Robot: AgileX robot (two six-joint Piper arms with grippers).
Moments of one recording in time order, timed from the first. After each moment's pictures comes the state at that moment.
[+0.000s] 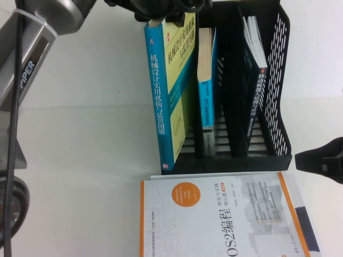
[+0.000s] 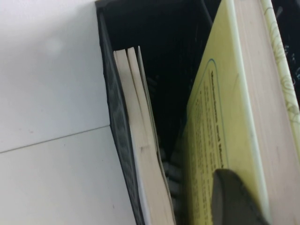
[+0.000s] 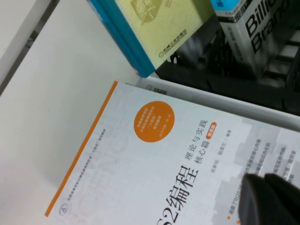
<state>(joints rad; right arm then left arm) 0.17 1.18 -0.81 0.89 0.76 -0.70 -0.56 2.02 -2.45 0.09 1.23 -0.36</state>
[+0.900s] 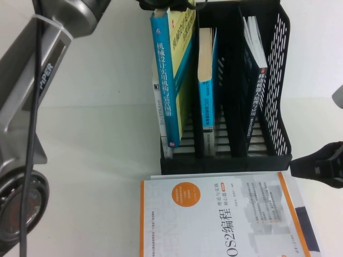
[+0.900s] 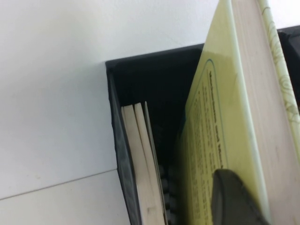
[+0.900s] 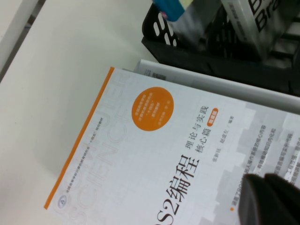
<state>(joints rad) 0.17 1.24 -0.81 0.90 0.77 -0.70 -0.56 2.08 -2.54 0.15 1.14 -0.36</state>
